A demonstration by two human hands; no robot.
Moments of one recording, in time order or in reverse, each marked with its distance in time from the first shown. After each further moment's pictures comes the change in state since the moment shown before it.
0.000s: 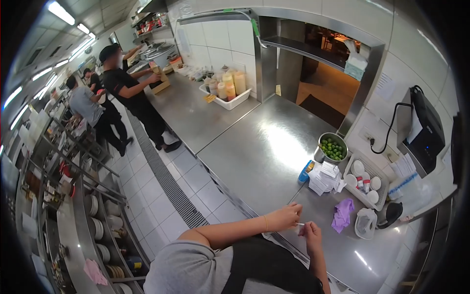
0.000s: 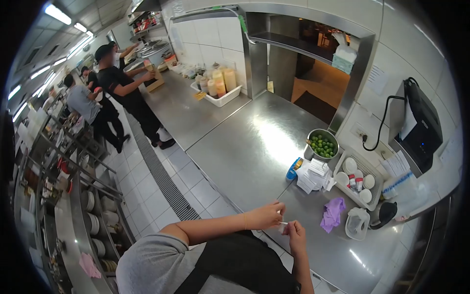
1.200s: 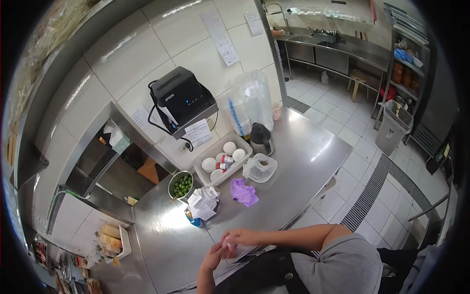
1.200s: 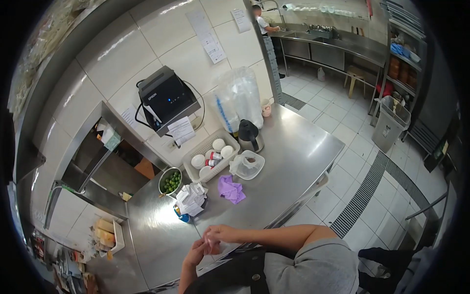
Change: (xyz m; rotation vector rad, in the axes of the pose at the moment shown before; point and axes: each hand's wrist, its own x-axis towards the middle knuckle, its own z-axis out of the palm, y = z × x) left_hand 0.018 -0.034 0.012 -0.876 -0.573 -0.476; right_hand -0.013 0.010 0.007 0.269 -0.028 -0.396
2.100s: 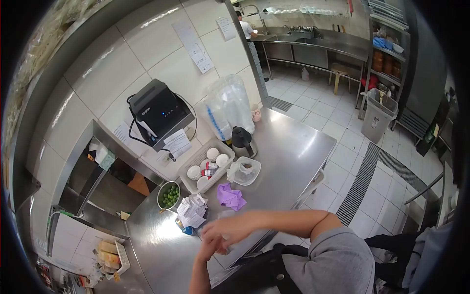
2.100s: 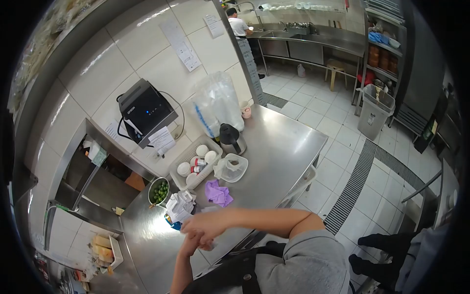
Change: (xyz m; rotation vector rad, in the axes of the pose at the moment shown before) left_hand 0.071 0.022 -0.005 0.294 -0.017 0.109; right_hand 0.003 -0.201 0.002 -0.949 -0.444 -0.049
